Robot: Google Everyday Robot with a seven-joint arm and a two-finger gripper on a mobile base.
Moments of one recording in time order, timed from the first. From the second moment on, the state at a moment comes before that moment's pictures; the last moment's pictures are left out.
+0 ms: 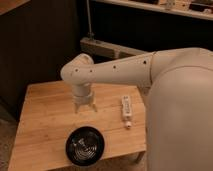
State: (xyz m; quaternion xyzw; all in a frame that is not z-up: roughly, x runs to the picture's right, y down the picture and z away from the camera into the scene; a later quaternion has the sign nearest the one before) arm -0.102 0.096 0.704 -0.26 0.23 0.64 0.68
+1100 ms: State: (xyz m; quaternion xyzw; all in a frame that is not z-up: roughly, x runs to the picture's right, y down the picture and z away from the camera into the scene) arm -0.060 0.083 0.722 -0.26 0.21 0.68 0.66
